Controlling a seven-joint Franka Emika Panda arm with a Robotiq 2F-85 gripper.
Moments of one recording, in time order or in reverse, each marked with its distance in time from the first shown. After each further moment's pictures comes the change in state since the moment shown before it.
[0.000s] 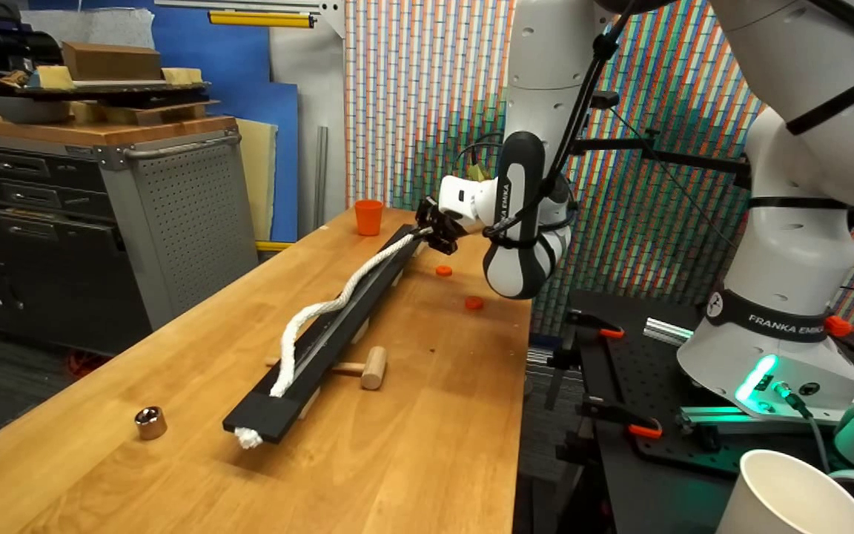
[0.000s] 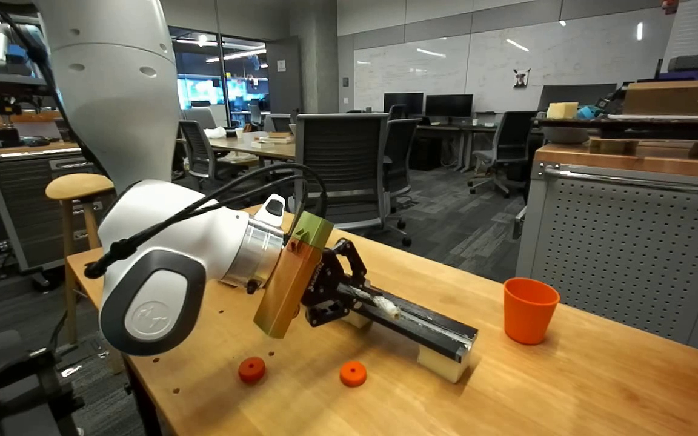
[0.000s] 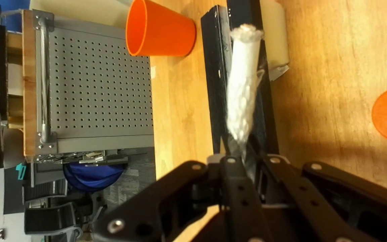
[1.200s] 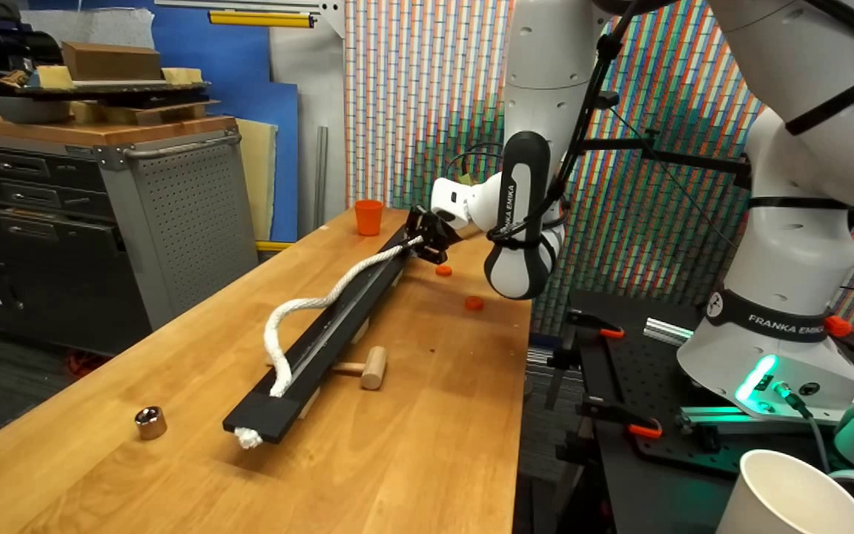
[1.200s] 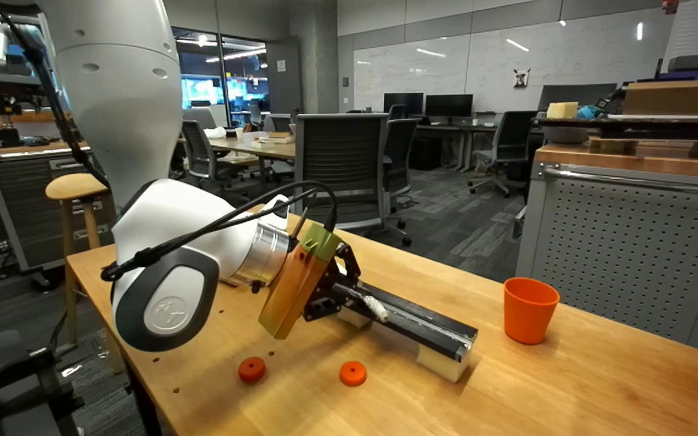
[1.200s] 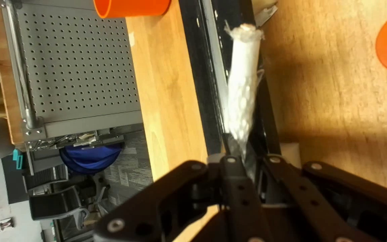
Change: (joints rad) arm -0.008 0.004 0.004 0.024 -0.136 -0.052 0.155
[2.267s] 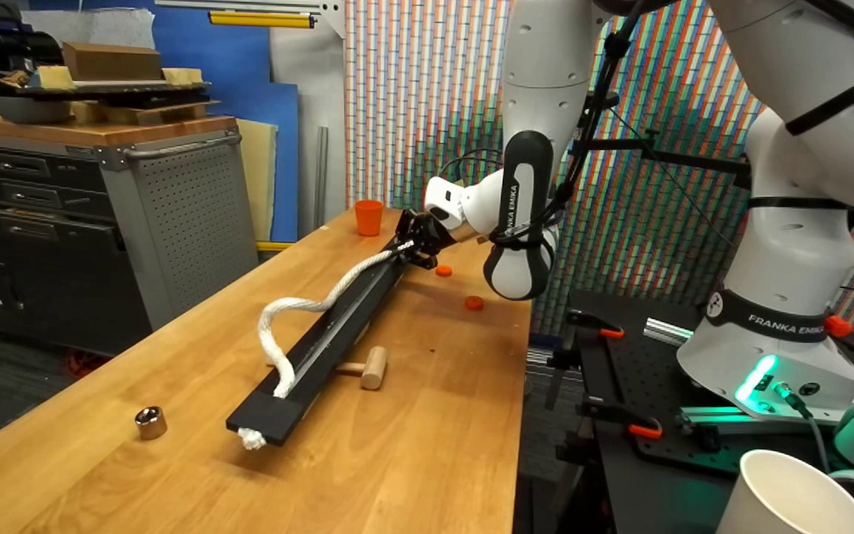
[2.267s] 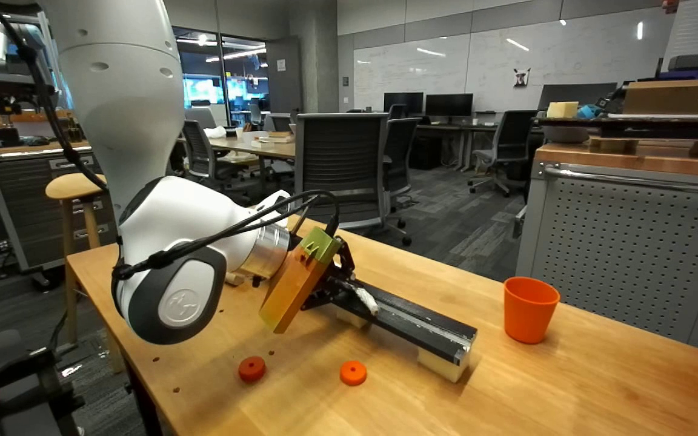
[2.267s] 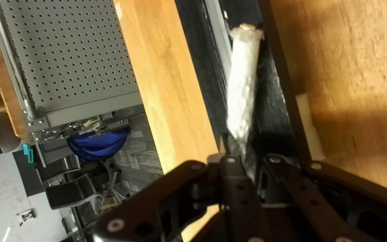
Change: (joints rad) arm 0.003 0.000 0.006 0.022 -0.088 -0.009 0.145
